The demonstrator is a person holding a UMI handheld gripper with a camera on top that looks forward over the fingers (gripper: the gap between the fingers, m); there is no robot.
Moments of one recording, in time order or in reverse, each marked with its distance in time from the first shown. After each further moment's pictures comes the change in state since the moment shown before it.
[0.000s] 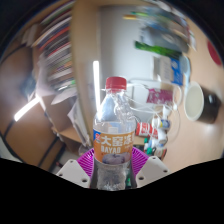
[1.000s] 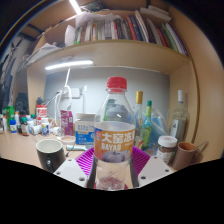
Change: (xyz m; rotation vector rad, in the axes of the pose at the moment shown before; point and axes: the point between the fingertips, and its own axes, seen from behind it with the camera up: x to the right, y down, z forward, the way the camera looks) arm 0.183 -0.297 -0.142 0.129 0.660 -1.497
